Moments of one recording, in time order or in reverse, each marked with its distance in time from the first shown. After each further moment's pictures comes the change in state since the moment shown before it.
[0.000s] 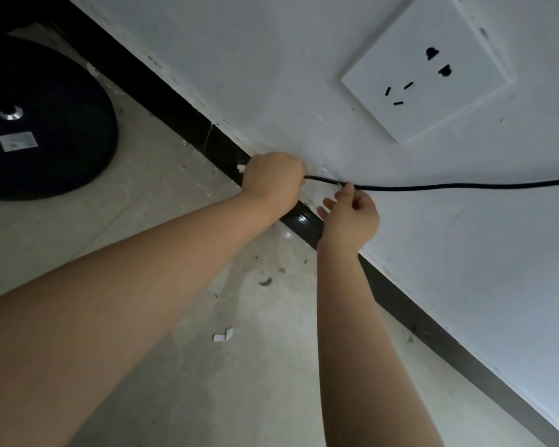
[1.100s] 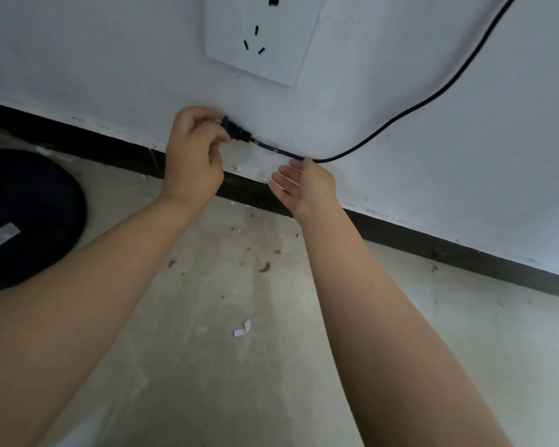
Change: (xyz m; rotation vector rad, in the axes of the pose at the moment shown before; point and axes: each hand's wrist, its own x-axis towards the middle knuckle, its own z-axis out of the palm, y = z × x) left_hand -0.015 -0.010 -0.015 -0.290 0.433 0.298; right_hand 0.009 -0.016 -0.034 0.503 -0.277 0.640
